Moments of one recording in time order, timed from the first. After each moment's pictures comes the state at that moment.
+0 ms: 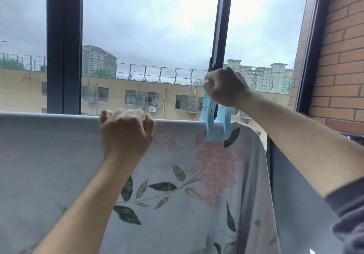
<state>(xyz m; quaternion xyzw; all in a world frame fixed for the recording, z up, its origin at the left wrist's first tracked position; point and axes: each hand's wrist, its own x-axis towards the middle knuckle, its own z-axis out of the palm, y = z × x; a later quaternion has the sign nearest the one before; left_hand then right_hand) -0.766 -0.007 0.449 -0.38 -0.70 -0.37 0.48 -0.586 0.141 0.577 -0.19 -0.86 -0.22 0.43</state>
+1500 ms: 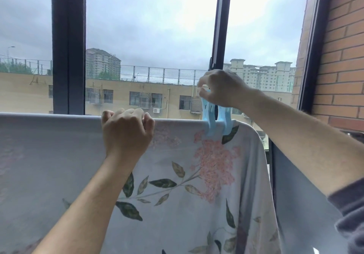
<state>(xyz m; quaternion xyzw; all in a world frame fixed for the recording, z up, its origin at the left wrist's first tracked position) -0.762 -0.007 0.448 -0.38 -0.69 -0.38 0.49 -0.580 0.133 0.578 -0.23 -0.87 -0.31 0.31</state>
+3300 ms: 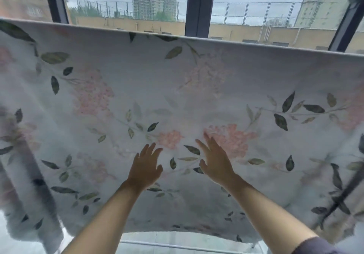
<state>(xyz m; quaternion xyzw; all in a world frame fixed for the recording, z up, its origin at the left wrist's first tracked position) -0.980 -0.367 0.165 -0.45 -0.88 -0.15 0.06 -0.819 -0.179 0.187 -0.22 -0.96 0.05 0.16</state>
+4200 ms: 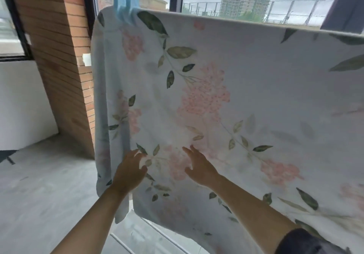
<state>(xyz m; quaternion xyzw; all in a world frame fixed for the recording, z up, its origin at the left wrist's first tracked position) -1.153 -0.593 0.108 -0.16 -0.94 -0.30 0.07 -1.096 -0.354 0.146 0.01 -0.98 0.18 -0.01</state>
